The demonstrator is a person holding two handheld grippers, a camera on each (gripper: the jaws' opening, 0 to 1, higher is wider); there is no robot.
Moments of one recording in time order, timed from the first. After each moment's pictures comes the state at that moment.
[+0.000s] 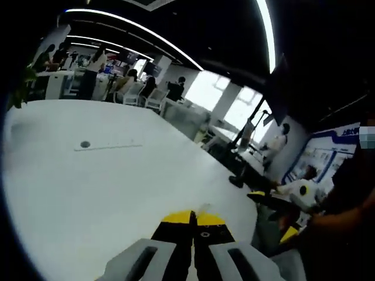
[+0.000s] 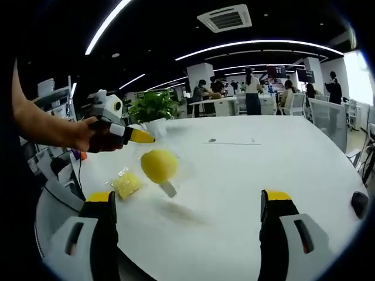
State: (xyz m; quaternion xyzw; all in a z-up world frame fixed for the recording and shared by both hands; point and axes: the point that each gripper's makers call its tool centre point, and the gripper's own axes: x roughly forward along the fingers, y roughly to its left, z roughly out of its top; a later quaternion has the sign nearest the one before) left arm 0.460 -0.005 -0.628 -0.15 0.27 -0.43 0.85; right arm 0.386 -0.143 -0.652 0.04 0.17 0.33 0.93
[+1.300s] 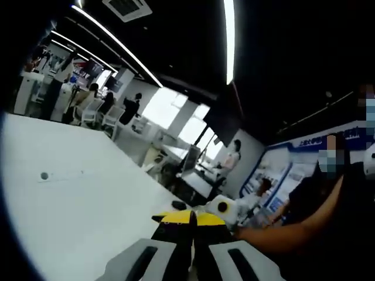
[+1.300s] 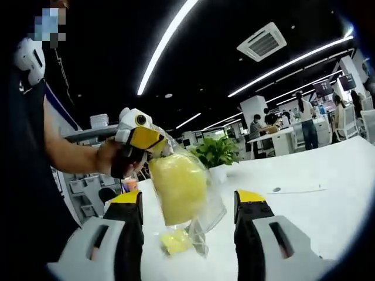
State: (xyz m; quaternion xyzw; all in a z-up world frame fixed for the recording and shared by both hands) left arm 0.396 -0.037 -0.488 -0.21 0.20 -0.56 0.78; right arm 0.395 -0.051 -0.552 0.14 0.02 0.52 0.84
